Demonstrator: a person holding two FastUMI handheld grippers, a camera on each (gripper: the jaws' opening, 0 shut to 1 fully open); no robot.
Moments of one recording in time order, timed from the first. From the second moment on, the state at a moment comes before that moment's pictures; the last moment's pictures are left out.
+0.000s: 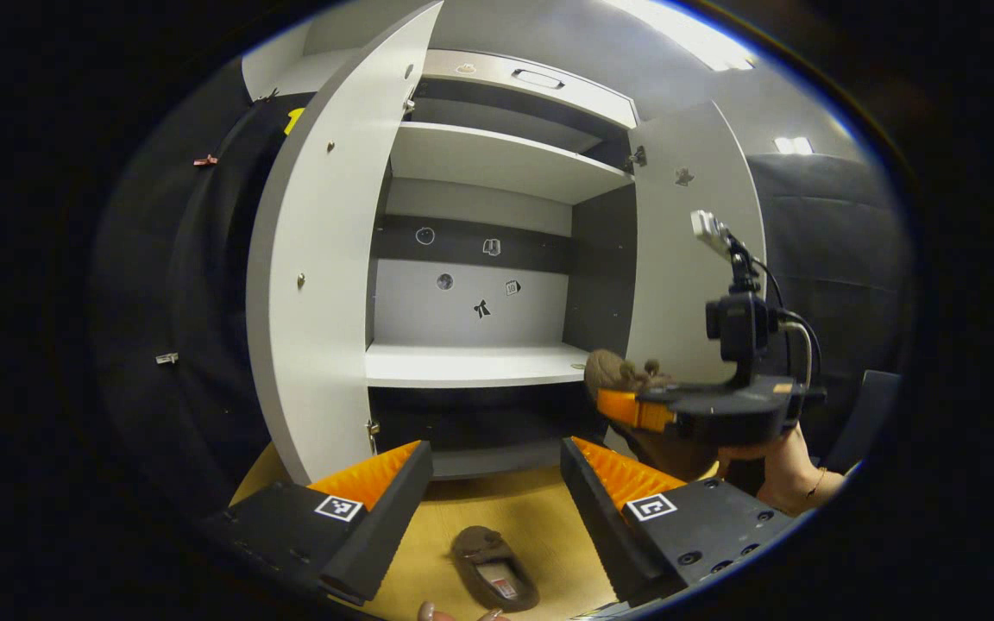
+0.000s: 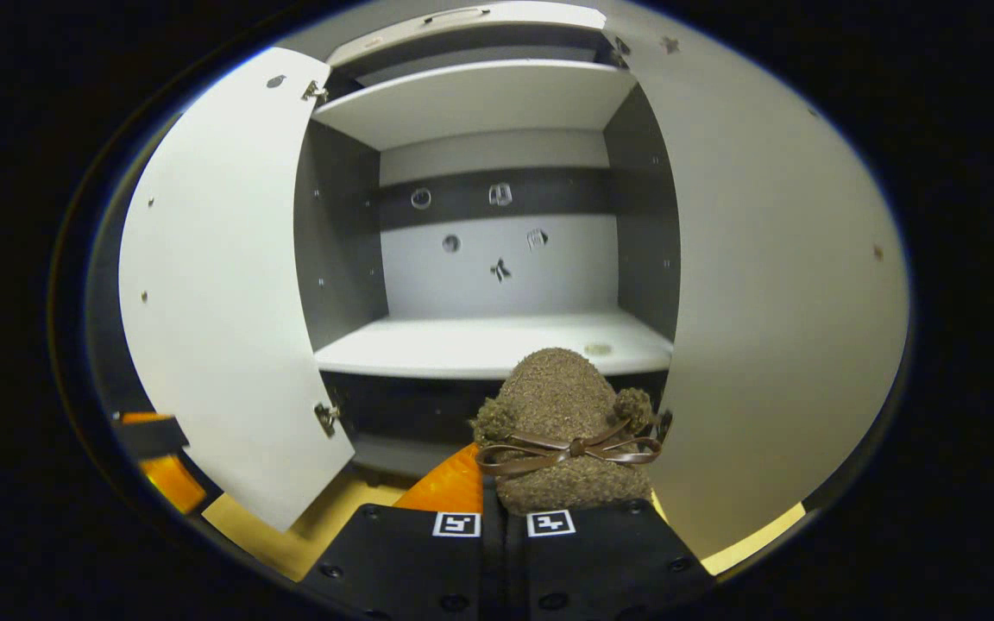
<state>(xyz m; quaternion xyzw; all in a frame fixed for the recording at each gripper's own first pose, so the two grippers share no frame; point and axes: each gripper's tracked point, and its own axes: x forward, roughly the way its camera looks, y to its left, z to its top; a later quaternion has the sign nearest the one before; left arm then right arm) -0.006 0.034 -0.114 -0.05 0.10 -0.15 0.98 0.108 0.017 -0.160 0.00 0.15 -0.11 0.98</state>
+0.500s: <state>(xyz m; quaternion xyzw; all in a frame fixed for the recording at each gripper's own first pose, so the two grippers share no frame) 0.034 0.013 -0.119 -0.04 0.09 -0.09 0.99 0.281 -0.043 -0.089 0.00 0.10 -0.11 0.99</state>
